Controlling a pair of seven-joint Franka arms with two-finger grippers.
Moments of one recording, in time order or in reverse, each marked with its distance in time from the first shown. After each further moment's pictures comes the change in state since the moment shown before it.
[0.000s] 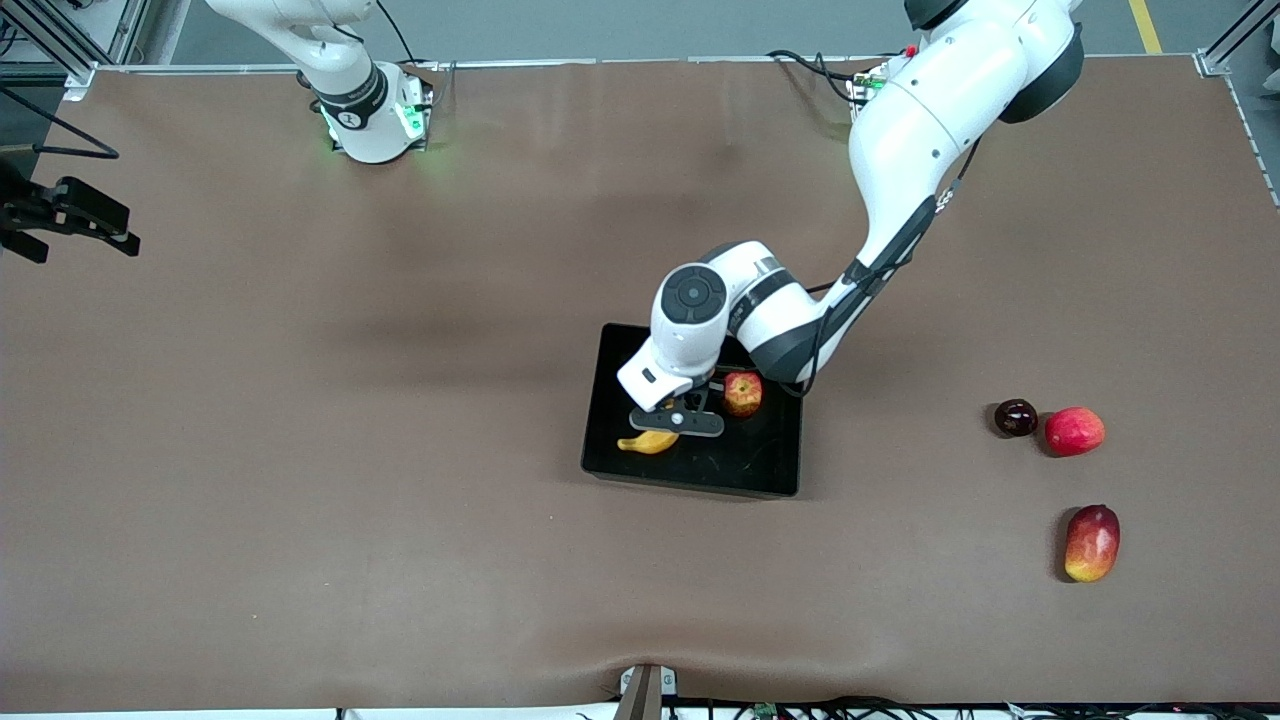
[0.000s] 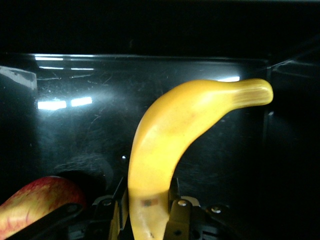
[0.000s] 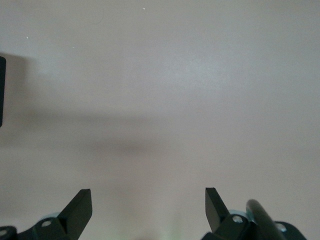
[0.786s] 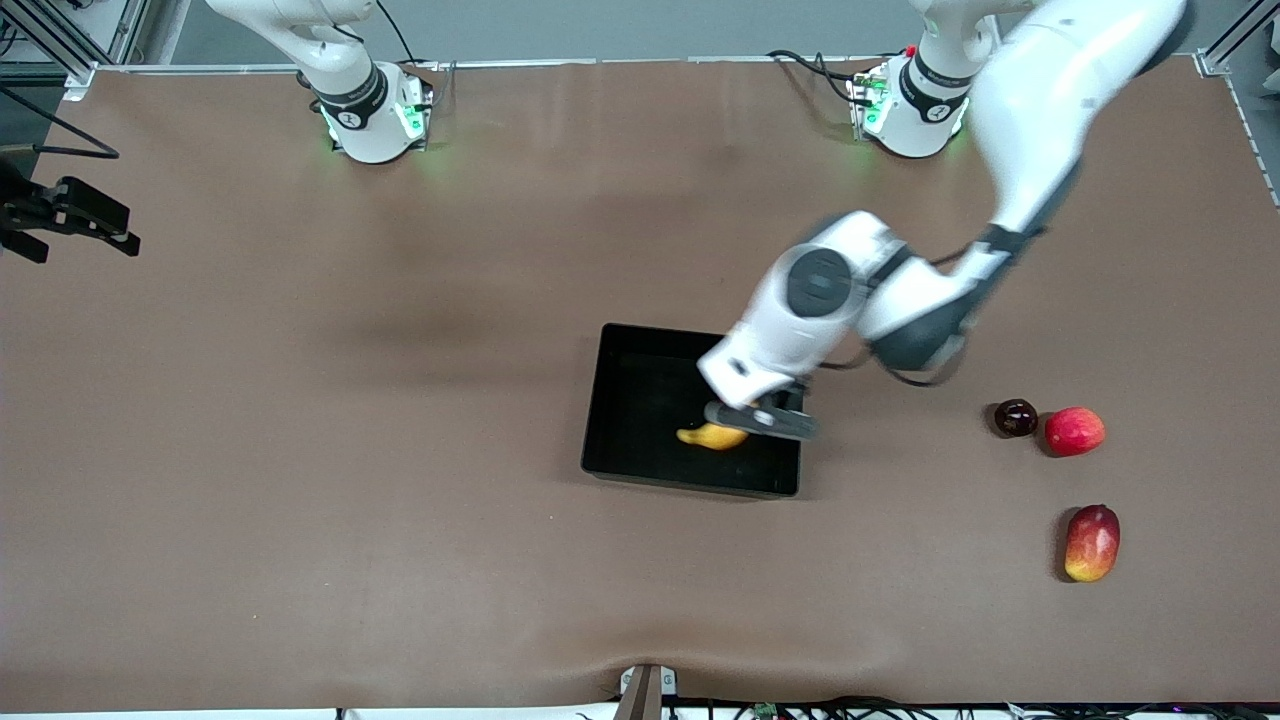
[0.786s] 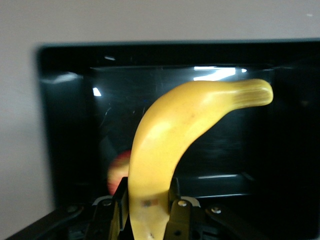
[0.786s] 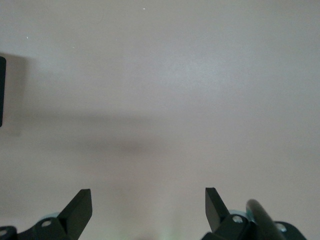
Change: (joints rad) left arm 0.270 -0.151 -0.256 -0.108 0.000 -0.137 0.092; right arm 0.000 0.000 0.000 0.000 0.000 0.000 0.000
